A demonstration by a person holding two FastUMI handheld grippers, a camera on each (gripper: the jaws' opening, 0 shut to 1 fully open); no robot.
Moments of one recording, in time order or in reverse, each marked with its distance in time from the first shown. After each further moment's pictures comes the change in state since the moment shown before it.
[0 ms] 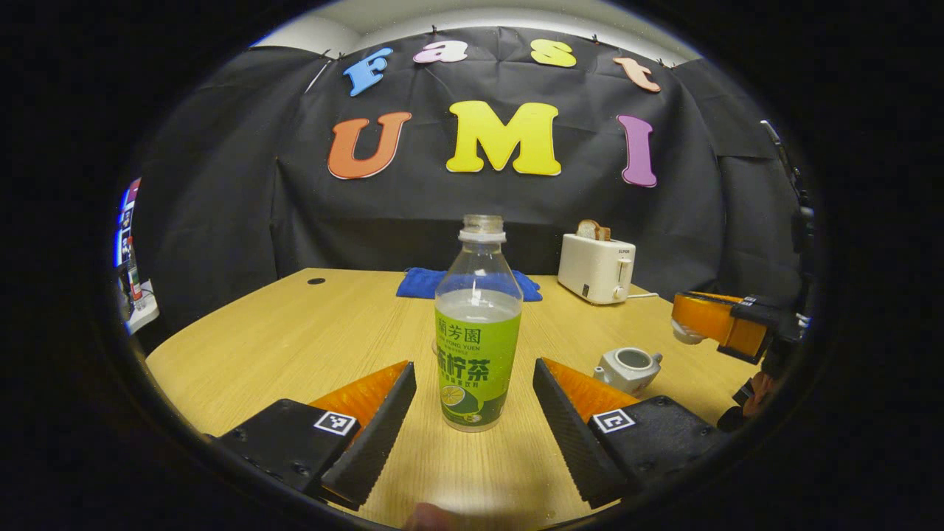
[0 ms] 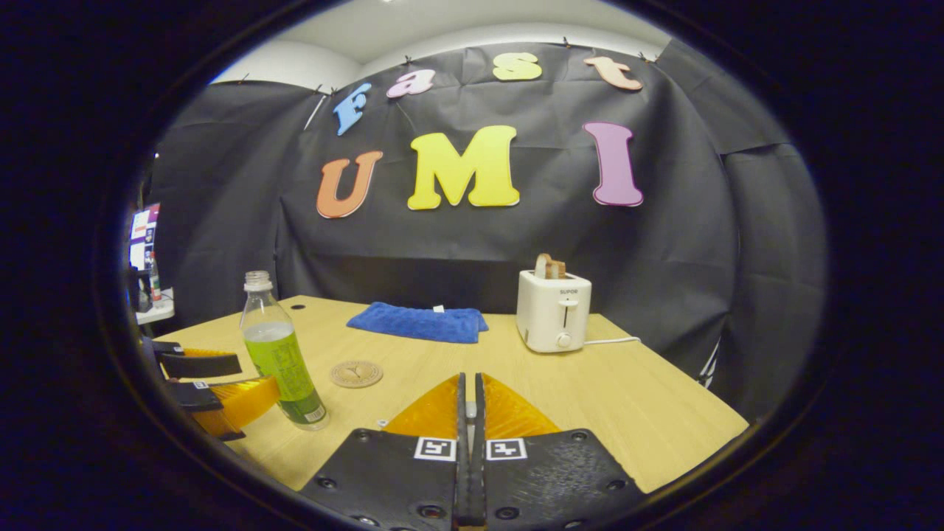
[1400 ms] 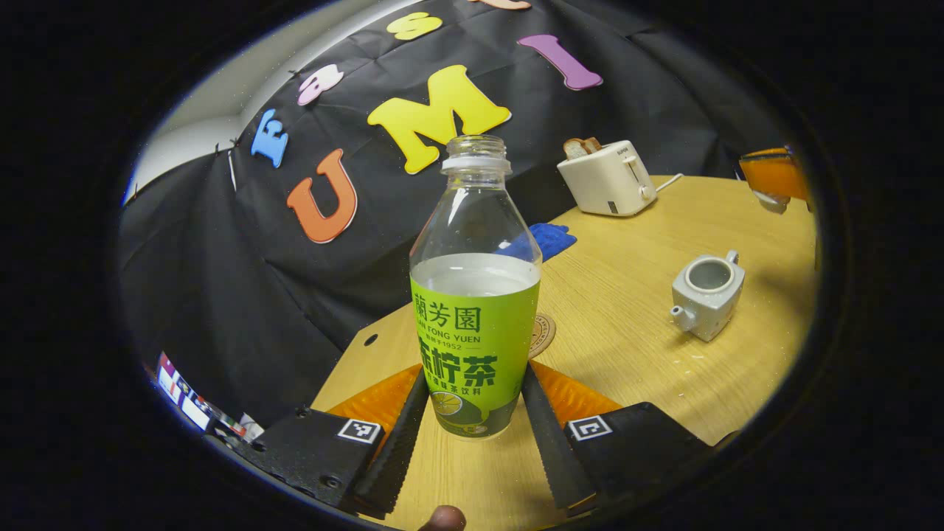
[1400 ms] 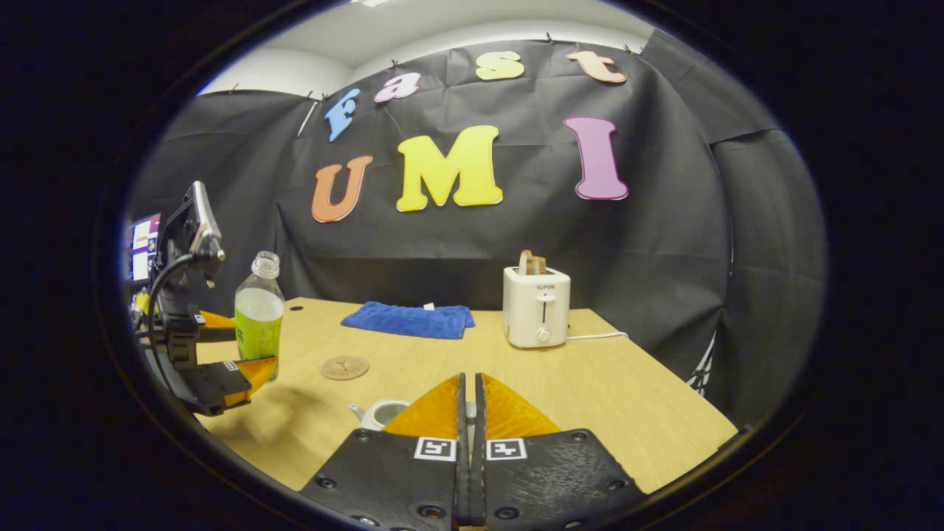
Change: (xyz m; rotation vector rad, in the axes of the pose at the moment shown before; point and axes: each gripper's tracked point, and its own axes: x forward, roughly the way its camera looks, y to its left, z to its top) left arm 0.023 0.034 0.022 0.643 0.122 0.182; right arm -0.014 -0.046 -0.007 0.029 0.013 0.013
